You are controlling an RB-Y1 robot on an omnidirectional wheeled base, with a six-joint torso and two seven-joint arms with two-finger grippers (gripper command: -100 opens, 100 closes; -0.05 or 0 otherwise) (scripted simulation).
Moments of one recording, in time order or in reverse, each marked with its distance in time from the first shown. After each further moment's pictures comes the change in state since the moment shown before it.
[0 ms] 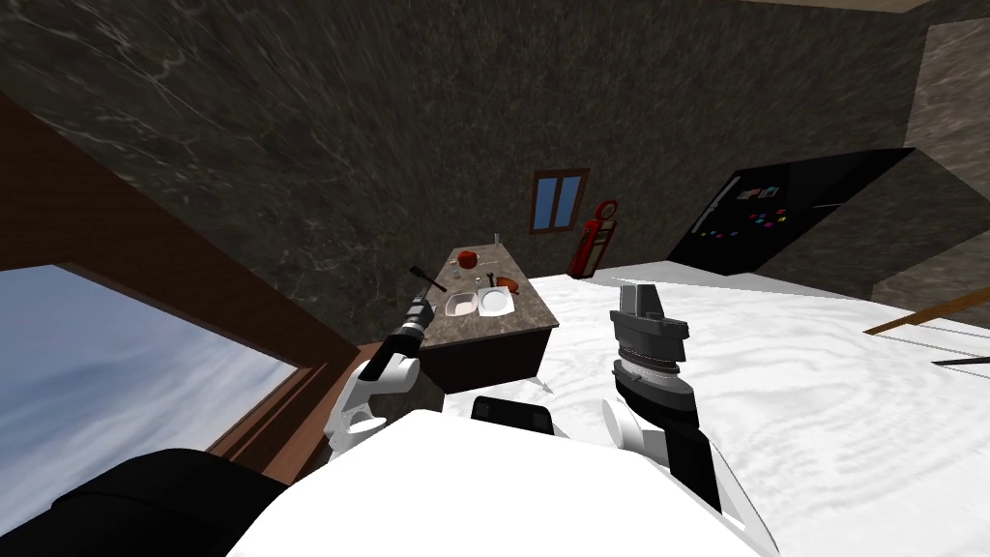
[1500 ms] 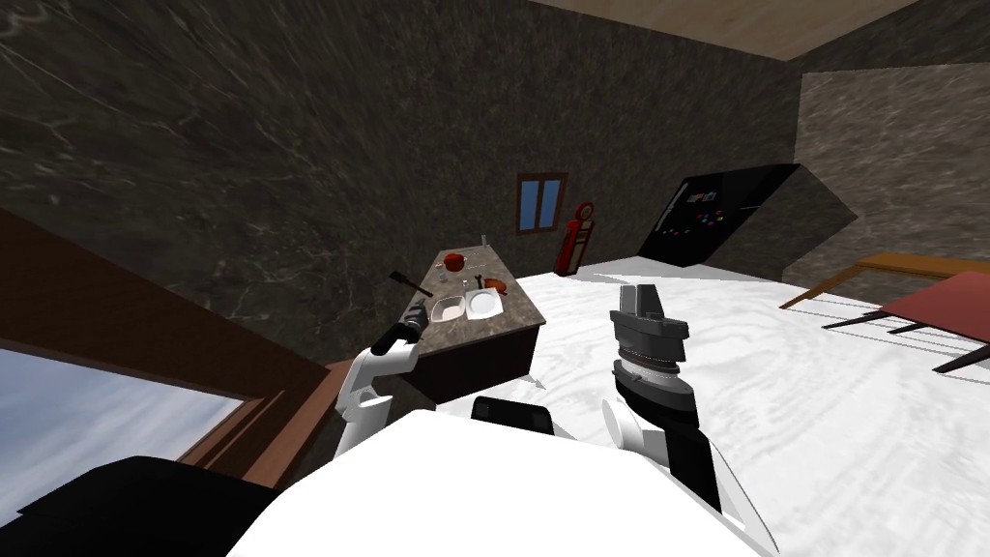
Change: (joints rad) left arm -0.140 -0.009 0.101 0.090 -0.066 0.398 0.007; right arm 0.000 0.000 0.000 0.000 0.000 0.000 0.000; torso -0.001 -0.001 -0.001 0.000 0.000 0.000
